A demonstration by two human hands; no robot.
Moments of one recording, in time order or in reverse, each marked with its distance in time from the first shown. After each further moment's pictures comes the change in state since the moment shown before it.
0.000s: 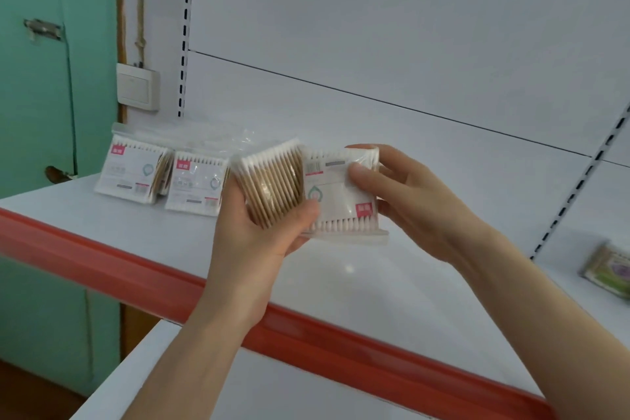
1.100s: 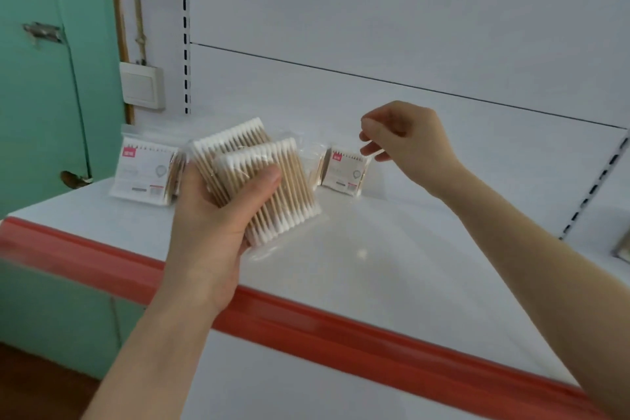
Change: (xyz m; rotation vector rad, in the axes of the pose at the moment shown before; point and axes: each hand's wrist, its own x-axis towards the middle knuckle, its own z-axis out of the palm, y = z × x) left_hand 0.016 0.022 -0.034 -0.018 0.060 -0.027; right_hand 0.062 0.010 -0.009 -0.422 0.308 -0.202
